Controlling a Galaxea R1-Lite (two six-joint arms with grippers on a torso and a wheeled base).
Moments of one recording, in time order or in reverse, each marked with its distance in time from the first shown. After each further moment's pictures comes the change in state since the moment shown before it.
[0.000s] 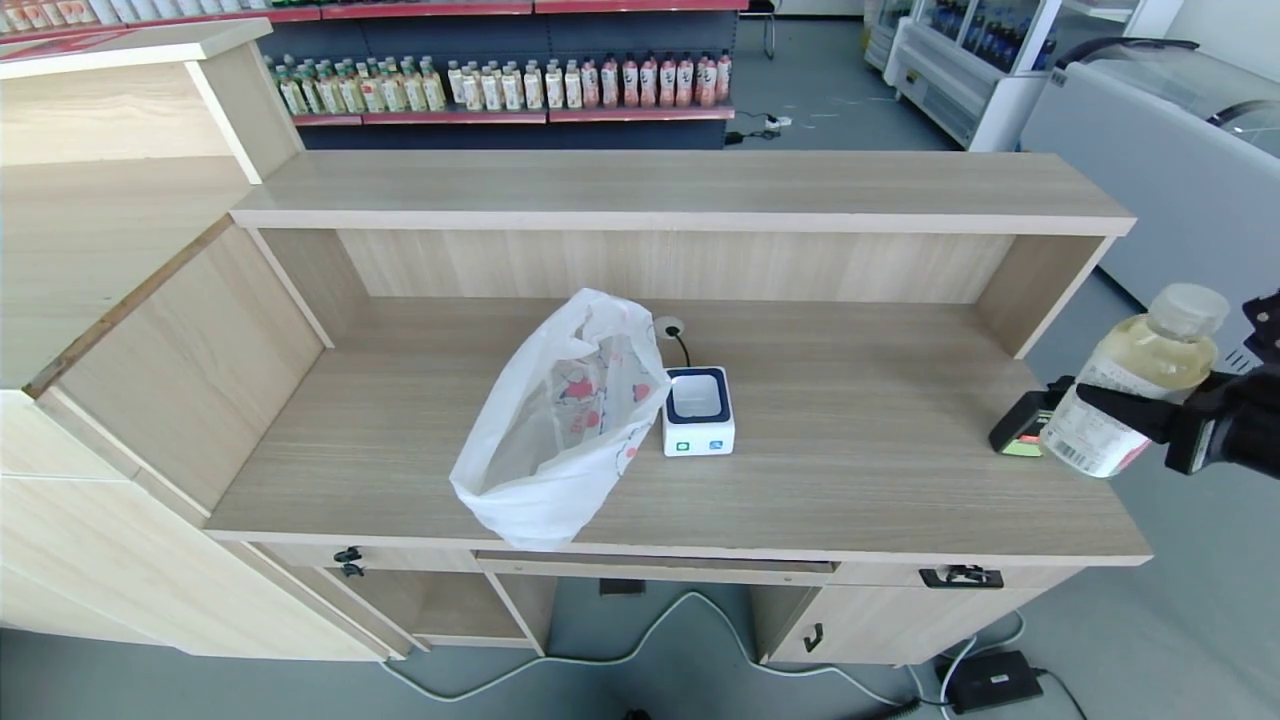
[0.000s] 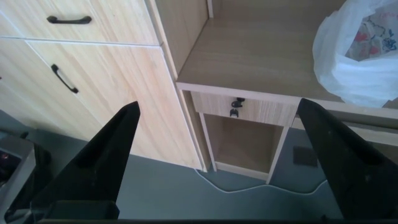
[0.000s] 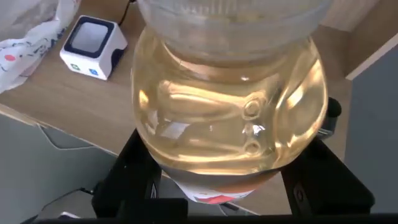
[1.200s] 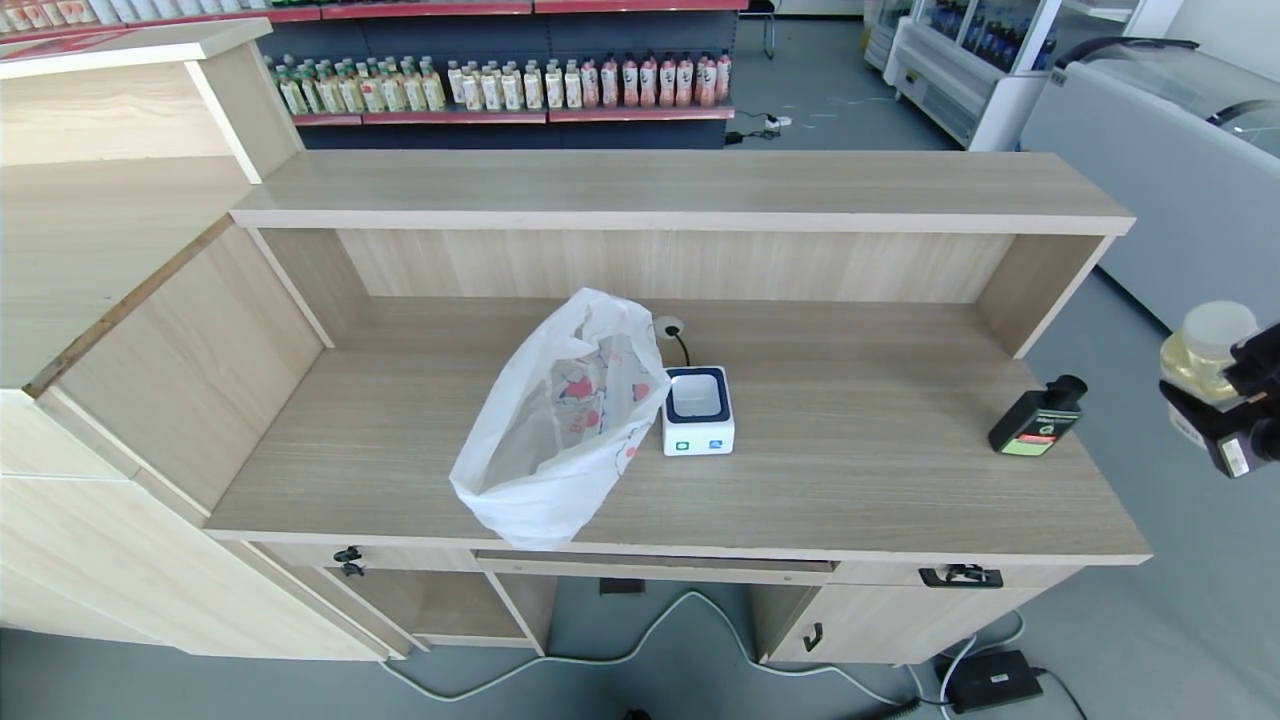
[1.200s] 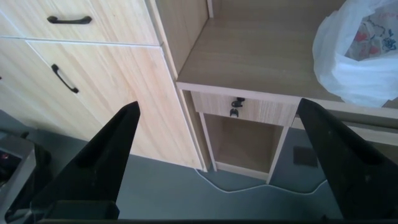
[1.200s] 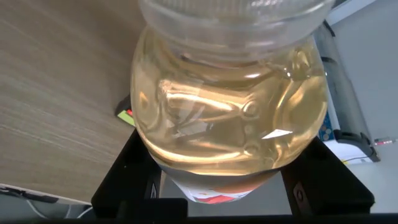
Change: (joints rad) left arm 0.001 0.000 0.000 0.000 0.000 0.000; right arm -0.070 0.081 0.115 -0.390 -0.292 -0.440
